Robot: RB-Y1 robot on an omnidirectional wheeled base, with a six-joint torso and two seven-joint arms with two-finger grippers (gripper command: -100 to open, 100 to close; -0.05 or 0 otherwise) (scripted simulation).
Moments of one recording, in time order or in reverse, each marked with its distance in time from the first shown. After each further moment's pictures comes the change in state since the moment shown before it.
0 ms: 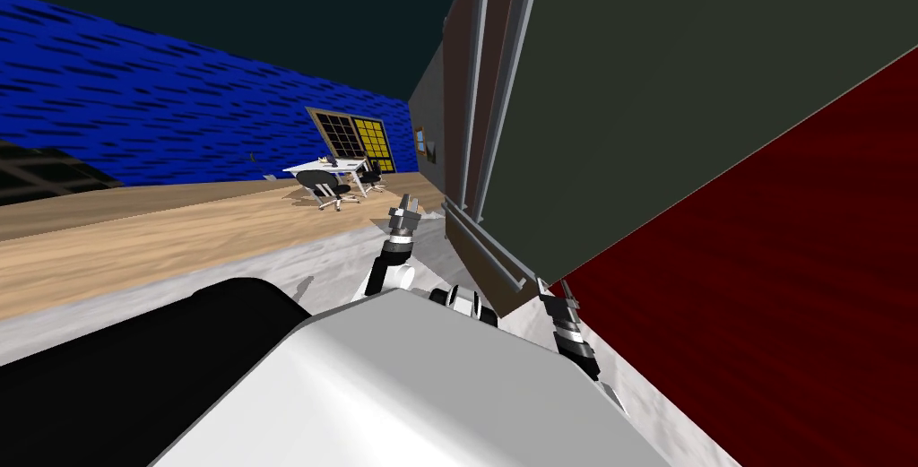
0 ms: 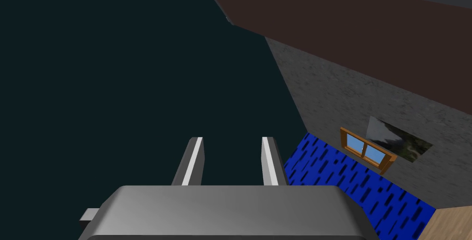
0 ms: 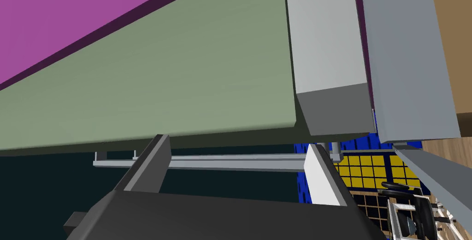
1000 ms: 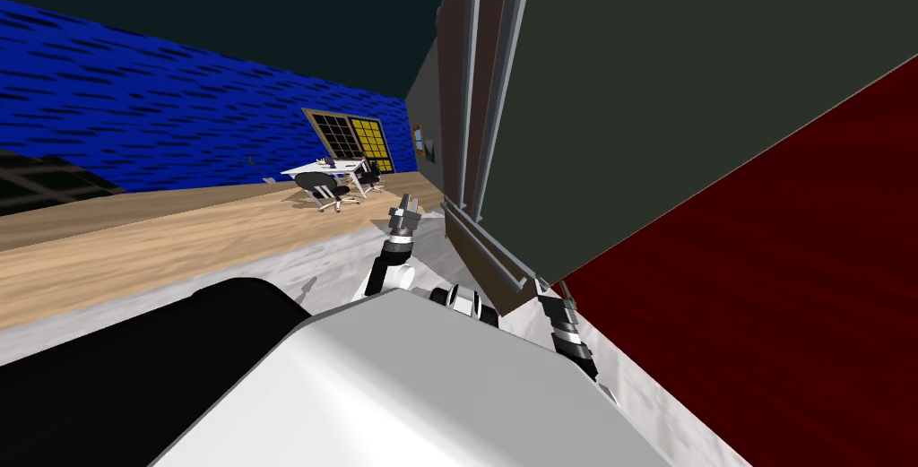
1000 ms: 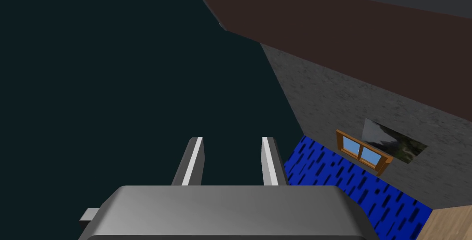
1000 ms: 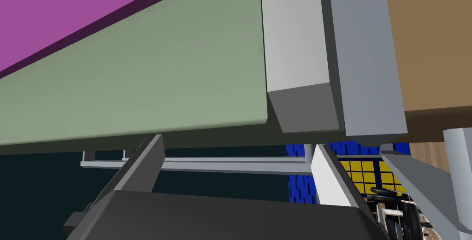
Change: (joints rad) left arm 0.000 0.000 0.000 0.000 0.000 0.000 0.000; right arm 0.019 0.019 0.003 -0.020 0.014 0.001 0.053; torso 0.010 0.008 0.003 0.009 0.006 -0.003
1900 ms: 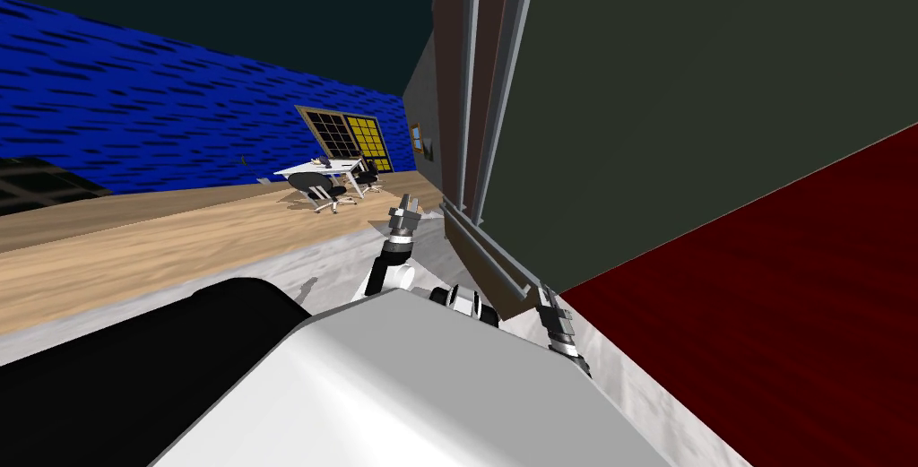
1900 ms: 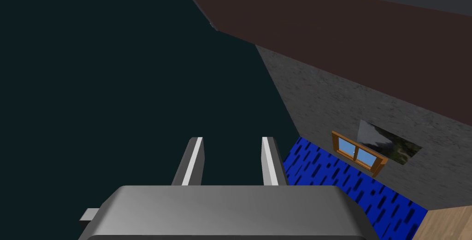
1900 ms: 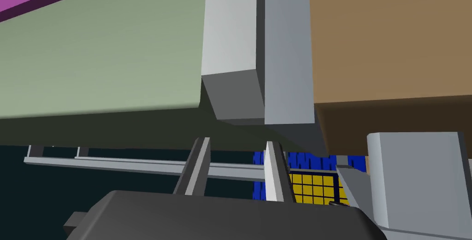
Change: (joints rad) left arm 0.000 0.000 0.000 0.000 0.000 0.000 0.000; right arm 0.042 0.033 -0.007 0.050 0.034 -0.030 0.159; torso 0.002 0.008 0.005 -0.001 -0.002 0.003
